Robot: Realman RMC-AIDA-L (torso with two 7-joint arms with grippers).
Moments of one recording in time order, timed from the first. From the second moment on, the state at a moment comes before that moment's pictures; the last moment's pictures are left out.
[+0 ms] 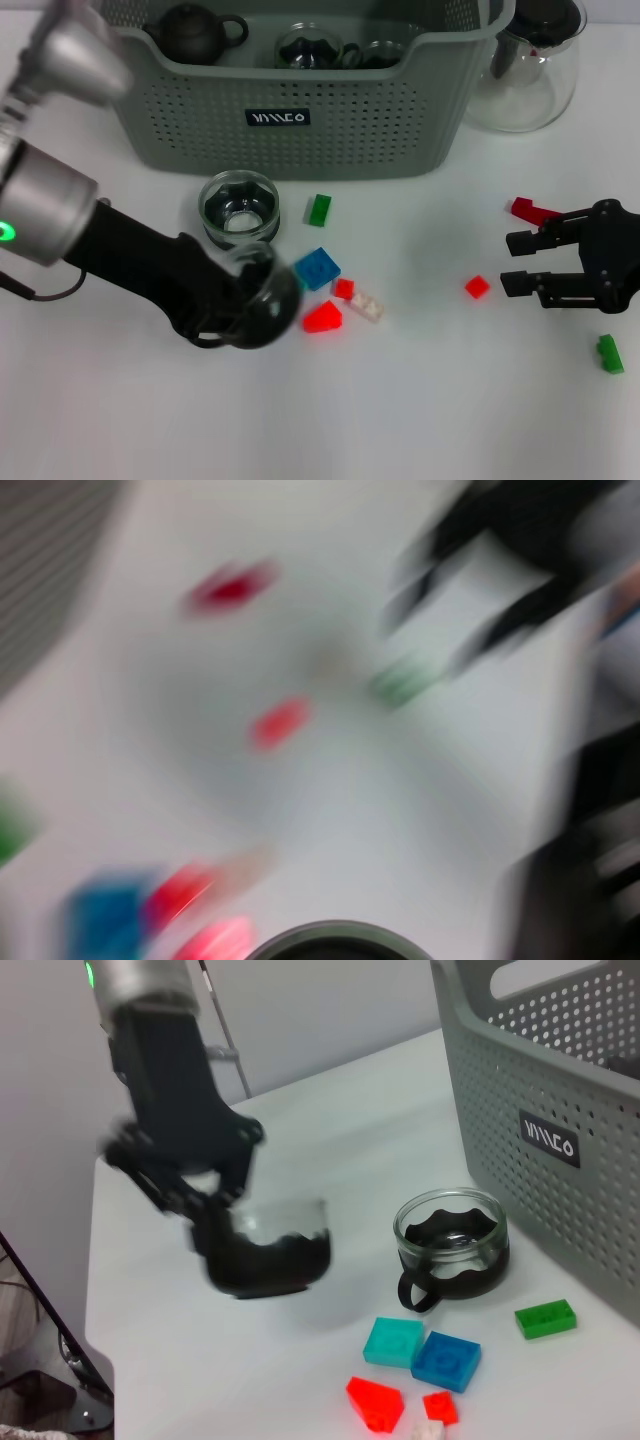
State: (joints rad) left arm -0.51 -2.15 0.99 1.30 2.29 1.97 -2.11; right arm 0.43 2.07 -0.80 -1.01 -2.16 -1.80 1.57
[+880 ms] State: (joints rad) left arm -0.97 -1.93 0.90 0.83 2.01 1.29 -2.25; right arm 0.44 2.08 -0.73 -0.99 -2.15 -1.83 1.53
